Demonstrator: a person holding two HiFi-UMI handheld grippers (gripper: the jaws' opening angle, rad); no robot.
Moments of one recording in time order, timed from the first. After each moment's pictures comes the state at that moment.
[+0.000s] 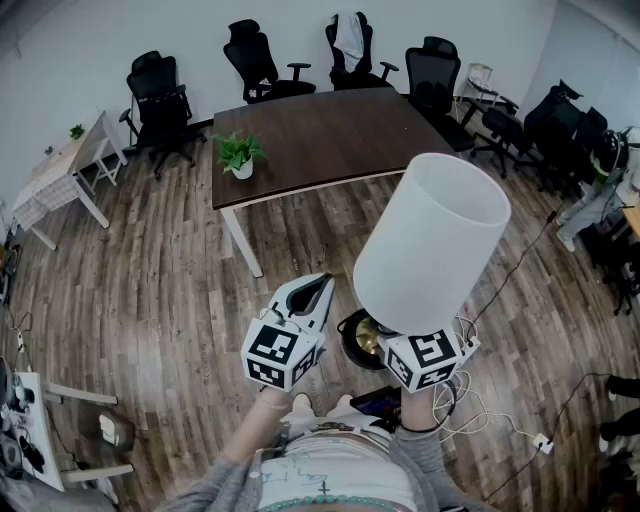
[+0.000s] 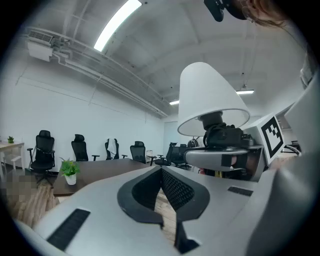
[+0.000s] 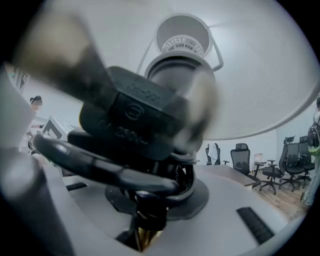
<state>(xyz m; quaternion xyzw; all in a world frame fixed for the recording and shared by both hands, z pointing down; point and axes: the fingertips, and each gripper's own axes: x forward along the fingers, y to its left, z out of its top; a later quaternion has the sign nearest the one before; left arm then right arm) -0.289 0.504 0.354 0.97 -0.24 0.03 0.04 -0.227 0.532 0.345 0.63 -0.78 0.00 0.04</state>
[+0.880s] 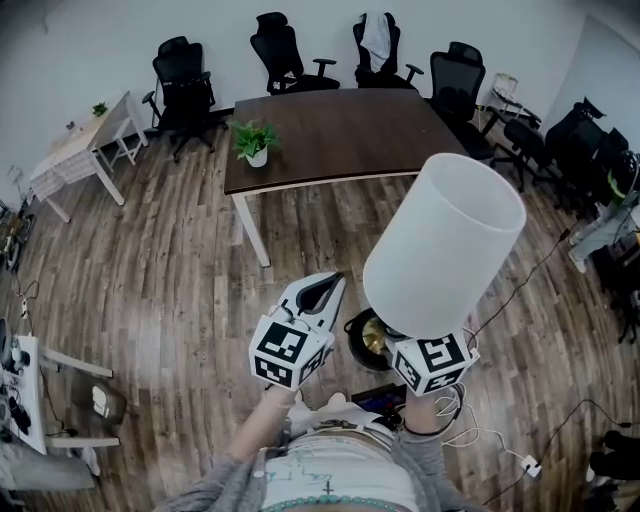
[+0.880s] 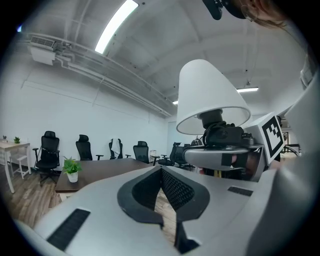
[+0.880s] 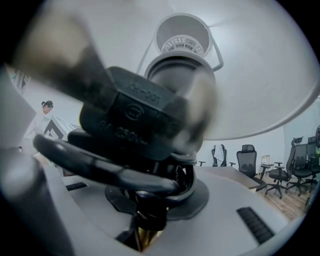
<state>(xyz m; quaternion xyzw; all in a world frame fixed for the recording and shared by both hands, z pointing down) -0.258 0.532 0.357 0.96 -0.27 0.03 0.04 -0.199 0.556 0.344 0.60 -0.80 -0.01 0.04</state>
